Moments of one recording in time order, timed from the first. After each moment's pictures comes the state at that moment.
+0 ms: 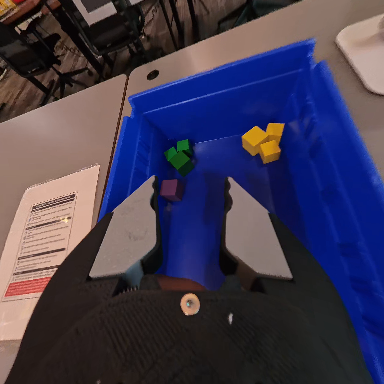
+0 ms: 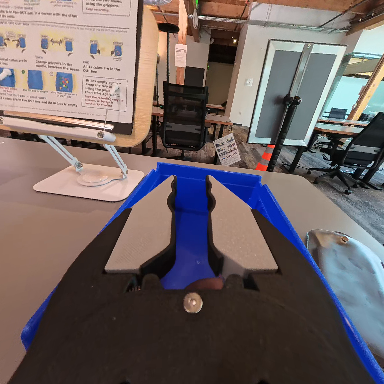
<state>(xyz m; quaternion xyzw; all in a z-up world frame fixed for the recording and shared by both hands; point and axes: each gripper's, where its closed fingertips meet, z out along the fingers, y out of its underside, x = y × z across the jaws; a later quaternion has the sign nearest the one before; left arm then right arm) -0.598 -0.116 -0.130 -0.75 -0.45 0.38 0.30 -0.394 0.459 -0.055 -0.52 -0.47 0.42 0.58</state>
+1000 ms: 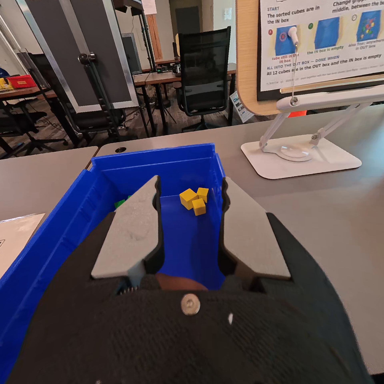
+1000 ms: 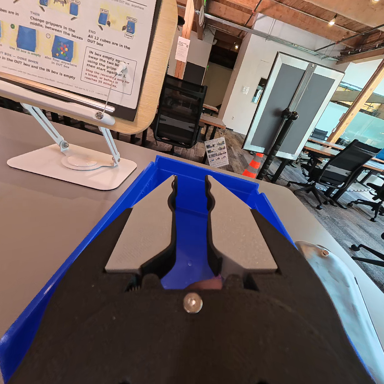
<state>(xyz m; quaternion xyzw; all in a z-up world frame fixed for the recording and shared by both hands) -0.567 -0.041 -0.081 -0.65 -0.39 0.39 0.52 -0.406 0.449 -0.062 -0.48 -0.51 0.37 0.61</state>
